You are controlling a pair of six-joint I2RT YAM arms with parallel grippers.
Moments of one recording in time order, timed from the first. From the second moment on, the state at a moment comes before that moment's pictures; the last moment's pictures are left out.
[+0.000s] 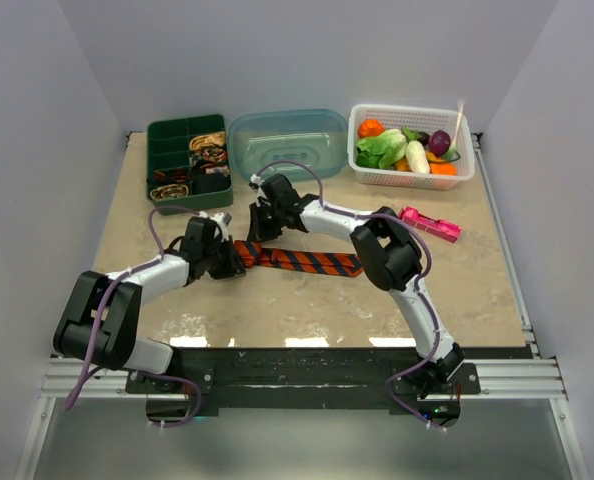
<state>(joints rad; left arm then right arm) -0.28 1.43 0.58 -0.08 0.27 -0.47 0.75 2.35 1.78 -0.25 -0.34 0.52</state>
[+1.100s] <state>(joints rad) -0.31 1.32 0.52 -0.06 0.21 -0.49 0.70 2.37 1.87 -0.32 -0.32 0.49</state>
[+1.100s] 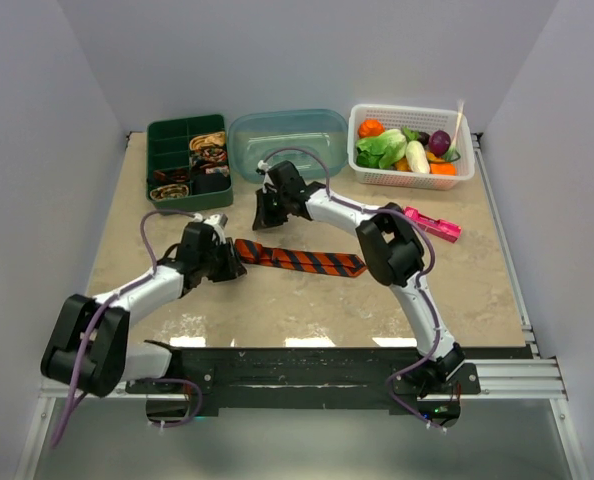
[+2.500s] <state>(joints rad) 0.00 1.55 0.62 0.11 0.61 -0.56 0.78 2.11 1.59 -0.30 -0.29 0.40</state>
